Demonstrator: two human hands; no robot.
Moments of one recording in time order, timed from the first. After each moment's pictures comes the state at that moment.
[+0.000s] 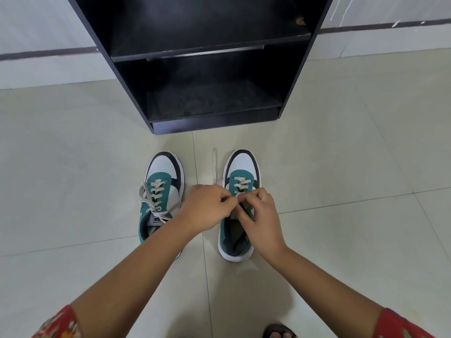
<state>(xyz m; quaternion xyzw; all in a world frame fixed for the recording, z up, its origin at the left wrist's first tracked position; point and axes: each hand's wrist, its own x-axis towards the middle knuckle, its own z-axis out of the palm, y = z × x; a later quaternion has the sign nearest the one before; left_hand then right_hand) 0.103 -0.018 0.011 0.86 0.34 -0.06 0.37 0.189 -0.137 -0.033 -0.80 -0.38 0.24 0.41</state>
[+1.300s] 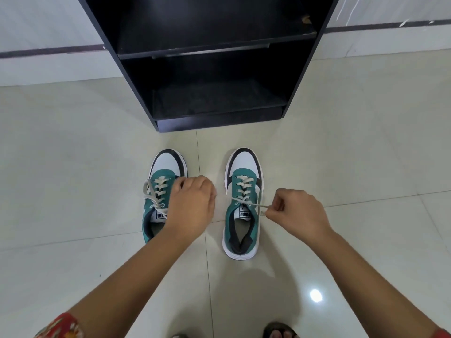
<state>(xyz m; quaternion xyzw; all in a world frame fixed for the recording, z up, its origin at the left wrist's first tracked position) 0.068 -0.015 -0.027 0.92 0.36 0.06 0.11 0.249 -0.154 0.005 -0.87 -0.42 0.24 0.09</state>
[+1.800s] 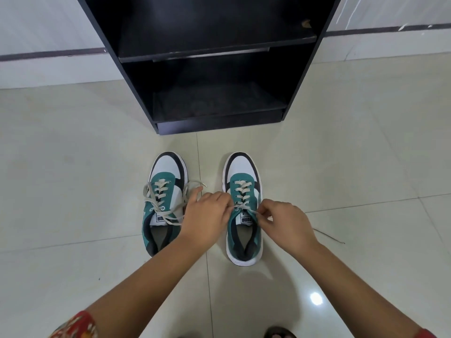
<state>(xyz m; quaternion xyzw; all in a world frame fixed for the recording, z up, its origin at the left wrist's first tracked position) 0.083 -0.037 -0.031 0.93 0.32 0.00 0.16 0.230 -0.155 -0.019 -0.85 -0.47 0.23 0.11</state>
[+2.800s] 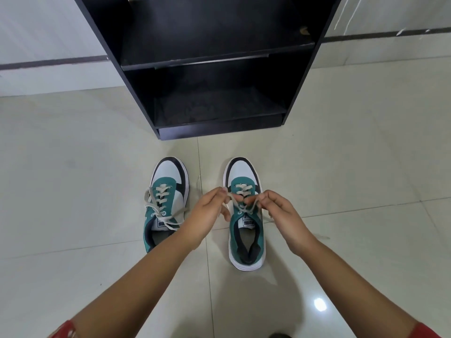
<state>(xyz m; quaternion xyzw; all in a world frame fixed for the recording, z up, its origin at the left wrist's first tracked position) 0.092 -0.029 -0.001 0.61 0.42 0.08 0.66 0.229 -0.140 -0.008 -0.65 -0.23 0.49 0.53</state>
